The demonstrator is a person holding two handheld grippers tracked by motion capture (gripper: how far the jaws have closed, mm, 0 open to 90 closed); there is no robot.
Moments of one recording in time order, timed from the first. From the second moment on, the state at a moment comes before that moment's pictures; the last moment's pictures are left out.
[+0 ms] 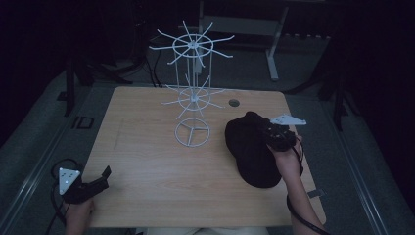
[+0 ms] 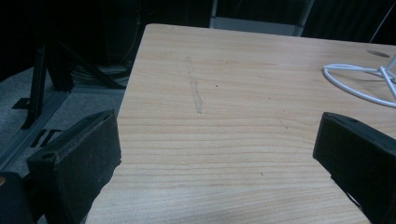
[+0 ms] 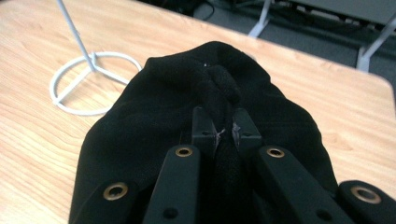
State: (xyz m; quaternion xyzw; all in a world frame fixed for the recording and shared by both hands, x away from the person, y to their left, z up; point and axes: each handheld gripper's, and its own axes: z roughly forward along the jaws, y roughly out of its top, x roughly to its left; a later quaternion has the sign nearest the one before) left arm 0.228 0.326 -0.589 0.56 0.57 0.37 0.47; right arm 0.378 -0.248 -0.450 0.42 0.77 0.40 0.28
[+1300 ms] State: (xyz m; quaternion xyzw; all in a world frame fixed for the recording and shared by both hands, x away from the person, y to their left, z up) left arm 0.228 0.326 -0.589 0.56 0.57 0.38 0.47; right arm 0.269 -0.245 -0.239 0.28 0.63 0.60 0.40
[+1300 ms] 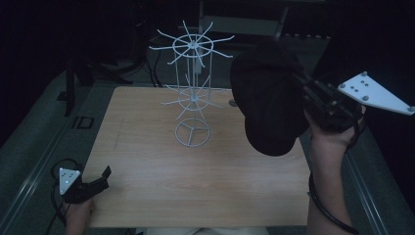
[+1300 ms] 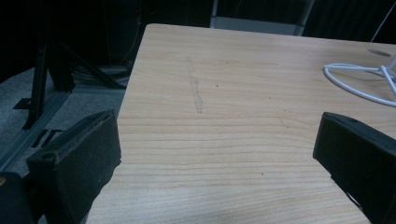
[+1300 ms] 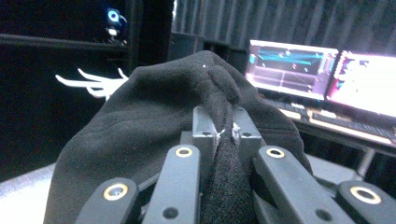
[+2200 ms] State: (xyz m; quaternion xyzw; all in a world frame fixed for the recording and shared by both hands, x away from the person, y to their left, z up) left arm 0.228 0.327 -0.589 0.56 0.57 0.37 0.47; right arm 0.307 -0.154 -0.242 0.23 0.68 0.60 0.34
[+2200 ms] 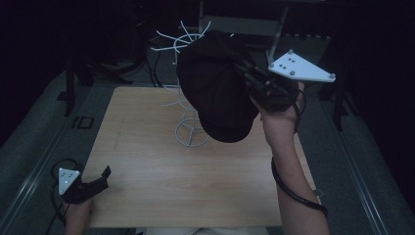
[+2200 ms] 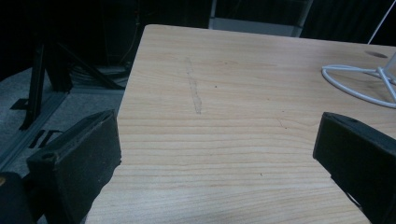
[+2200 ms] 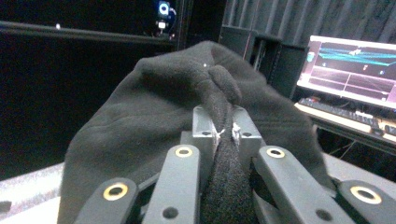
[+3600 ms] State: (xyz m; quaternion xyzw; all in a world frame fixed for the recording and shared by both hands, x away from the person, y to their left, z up) left arm 0.228 0.326 -0.589 0.56 0.57 0.37 0.47; right arm 0.305 -0.184 -0.318 0.24 0.70 0.60 0.31
